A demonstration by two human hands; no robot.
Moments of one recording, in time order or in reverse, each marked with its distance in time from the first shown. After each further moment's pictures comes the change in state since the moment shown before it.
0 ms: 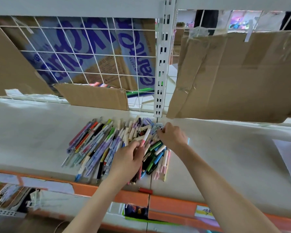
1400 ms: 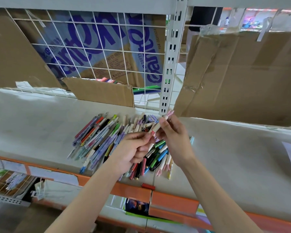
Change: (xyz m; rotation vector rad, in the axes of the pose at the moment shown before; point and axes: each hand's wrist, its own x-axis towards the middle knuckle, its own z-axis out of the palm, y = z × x) left_hand 0.007 0.031 -0.032 -1.021 -0.312 -0.343; right_hand -0.064 -0.021 -0.012 1.235 -0.011 -0.327
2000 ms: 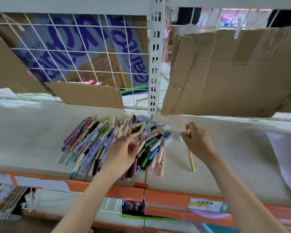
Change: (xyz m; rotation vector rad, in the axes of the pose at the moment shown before) left_hand 0.016 -0.038 -0.015 1.175 0.312 0.349; right_hand 0.005 0.017 -0.101 -1.135 0.144 0.132
